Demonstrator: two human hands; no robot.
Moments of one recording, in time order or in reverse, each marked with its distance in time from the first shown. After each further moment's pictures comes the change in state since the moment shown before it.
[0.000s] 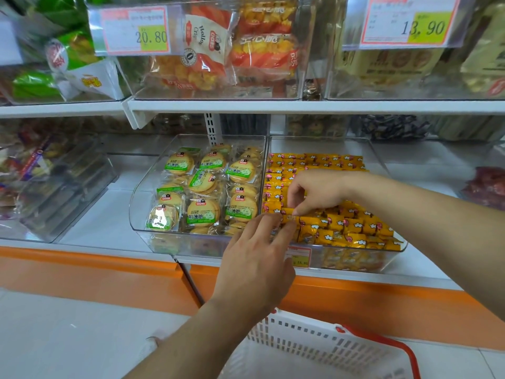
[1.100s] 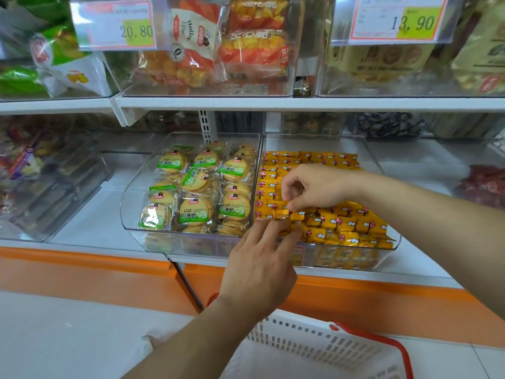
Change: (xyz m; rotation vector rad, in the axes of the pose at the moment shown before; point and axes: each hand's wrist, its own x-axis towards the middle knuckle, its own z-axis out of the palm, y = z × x) left_hand 0.002 0.007 0.028 0.036 0.080 0.118; right_hand -0.019 -0.004 -0.002 0.109 0.119 -0.068
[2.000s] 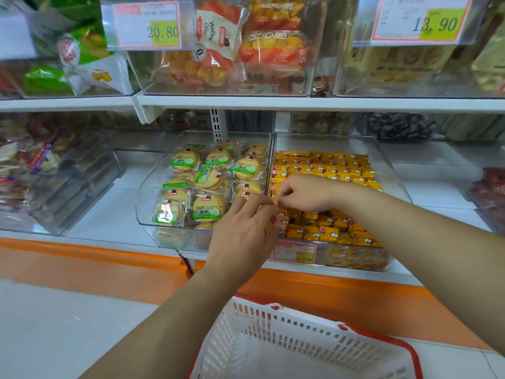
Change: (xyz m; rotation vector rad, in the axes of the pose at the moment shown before) left_hand 0.015 -0.052 -0.014 -0.088 0.142 -0.078; right_hand 0.026 -0.024 0.027 0.028 0.013 0.116
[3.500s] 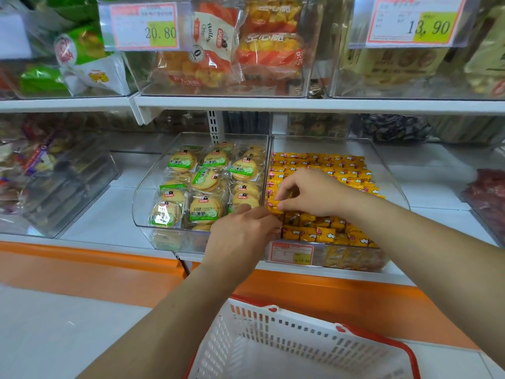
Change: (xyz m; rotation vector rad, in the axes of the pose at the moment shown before) left_hand 0.006 0.002 -0.011 0.026 -0.092 0.109; right_hand -0.019 0.008 0.001 -0.030 0.238 -0.101
